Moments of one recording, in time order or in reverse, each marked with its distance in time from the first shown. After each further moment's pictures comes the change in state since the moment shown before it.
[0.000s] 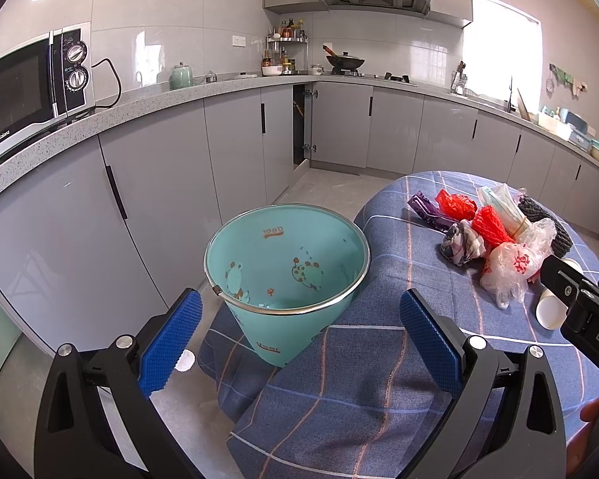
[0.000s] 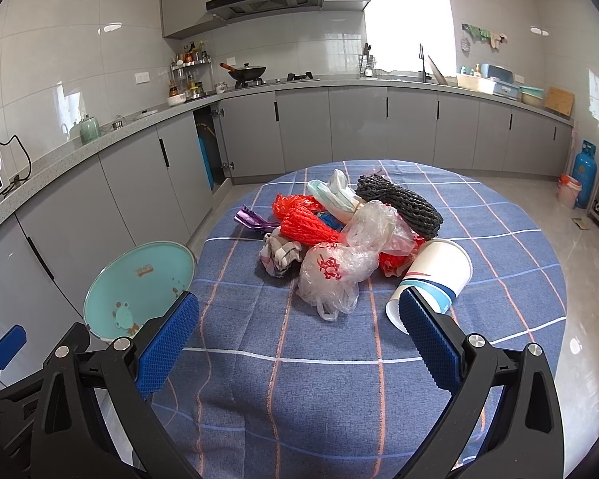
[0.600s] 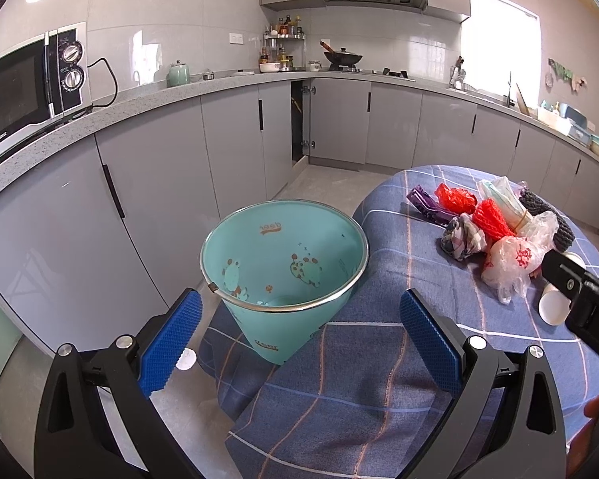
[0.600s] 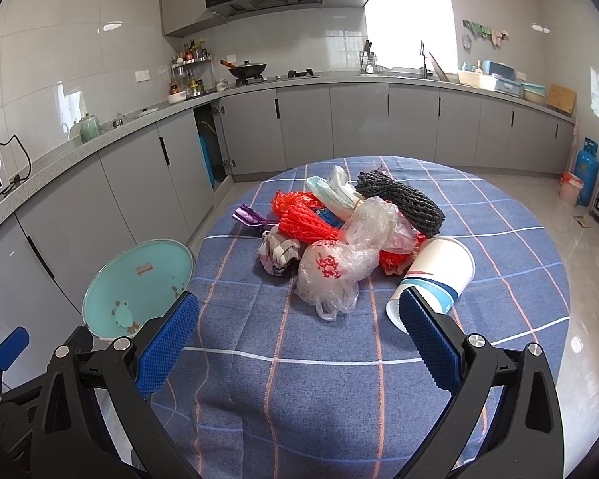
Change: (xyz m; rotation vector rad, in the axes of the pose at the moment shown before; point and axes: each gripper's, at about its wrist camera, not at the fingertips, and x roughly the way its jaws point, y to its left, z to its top) left arm 0.011 -0.007 -0.005 0.016 0.016 -0.001; right arm 0.005 -0.004 0.002 0.008 0.012 0.009
